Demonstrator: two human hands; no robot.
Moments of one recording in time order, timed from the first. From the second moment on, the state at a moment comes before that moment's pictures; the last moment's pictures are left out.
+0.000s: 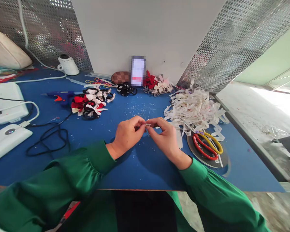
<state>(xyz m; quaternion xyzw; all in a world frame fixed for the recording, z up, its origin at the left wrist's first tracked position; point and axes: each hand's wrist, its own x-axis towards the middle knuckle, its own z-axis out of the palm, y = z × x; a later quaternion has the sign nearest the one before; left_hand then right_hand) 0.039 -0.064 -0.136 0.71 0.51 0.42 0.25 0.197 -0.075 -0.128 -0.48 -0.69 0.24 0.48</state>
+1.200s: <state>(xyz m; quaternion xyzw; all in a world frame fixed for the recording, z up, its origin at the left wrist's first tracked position) 0.043 -0.060 -0.127 0.52 0.45 0.46 0.57 0.199 -0.072 -0.132 -0.51 -0.61 0.33 0.52</state>
